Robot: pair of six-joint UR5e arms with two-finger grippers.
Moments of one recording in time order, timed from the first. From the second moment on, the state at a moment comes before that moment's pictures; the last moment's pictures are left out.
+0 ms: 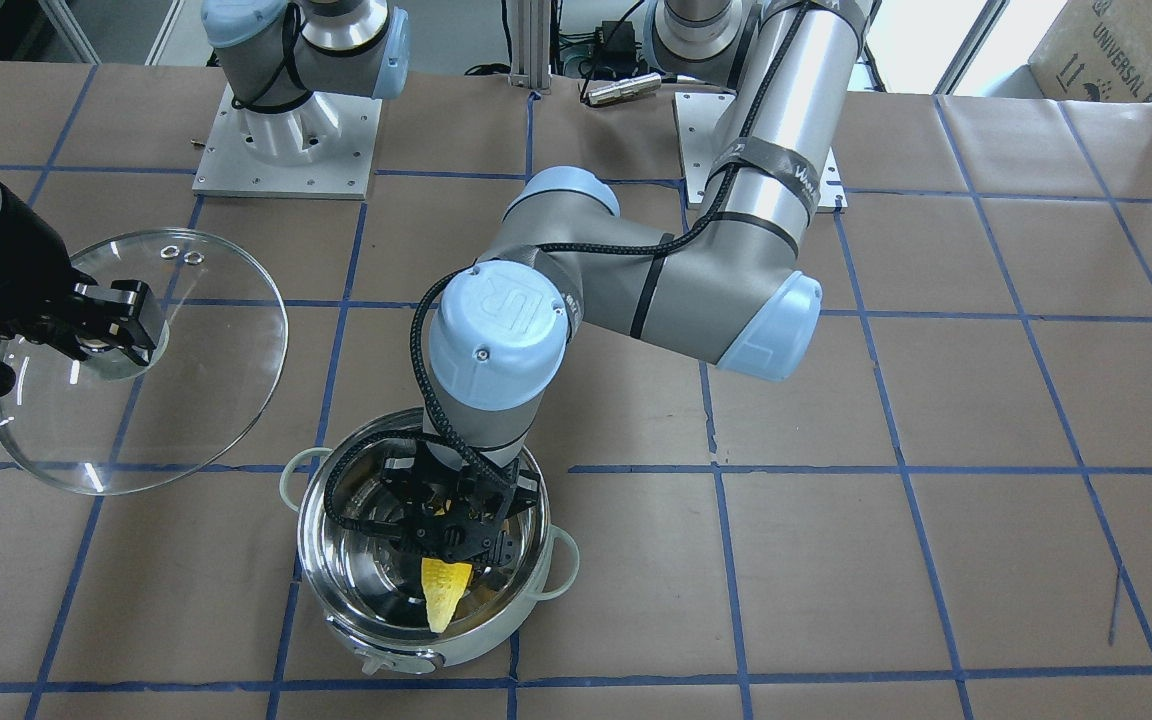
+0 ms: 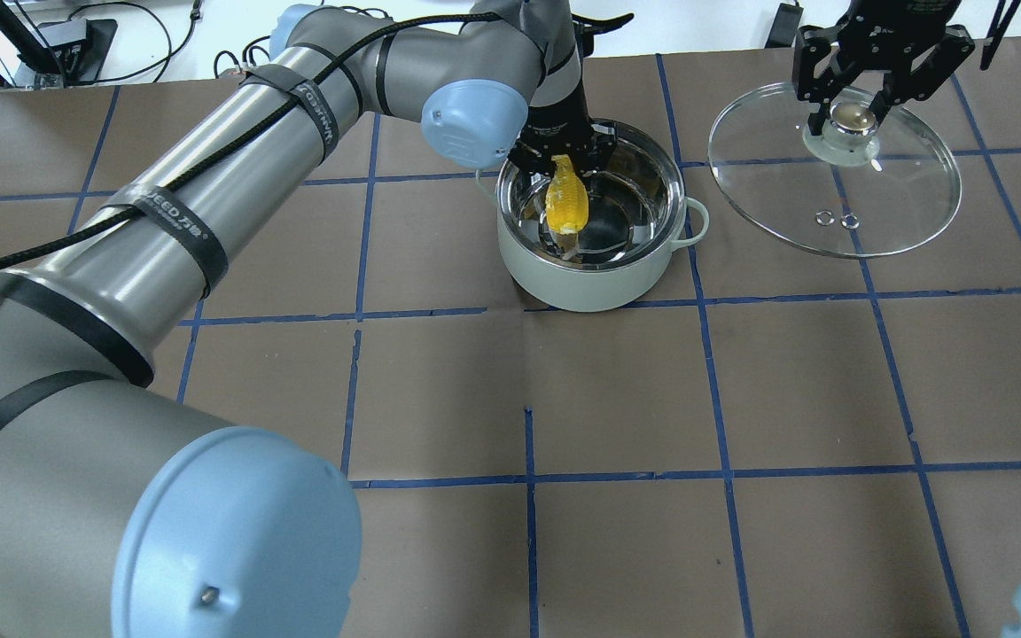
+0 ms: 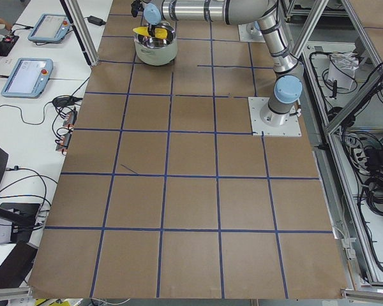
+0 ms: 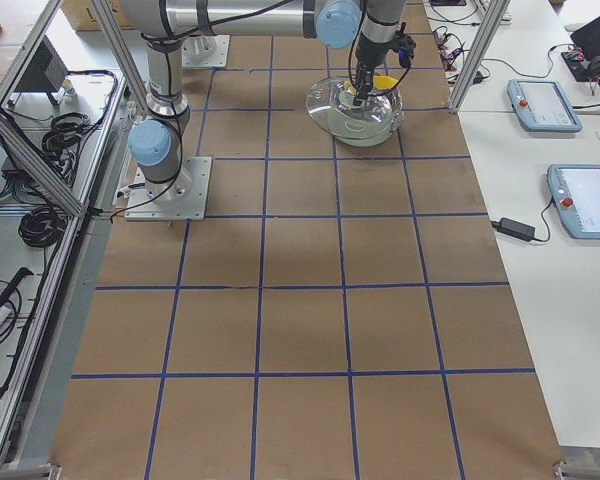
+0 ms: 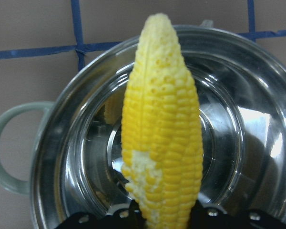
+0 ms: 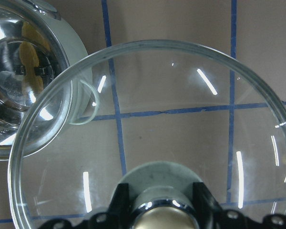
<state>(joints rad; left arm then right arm) -1.95 -2.26 -1.14 -1.23 1.42 -0.28 1.44 -1.31 1.25 -1.40 -1.58 -0.05</state>
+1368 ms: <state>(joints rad) -1.58 -1.79 -1.38 -1.53 1.50 0.03 1.71 -1.21 1.21 -1.50 -1.53 0.05</state>
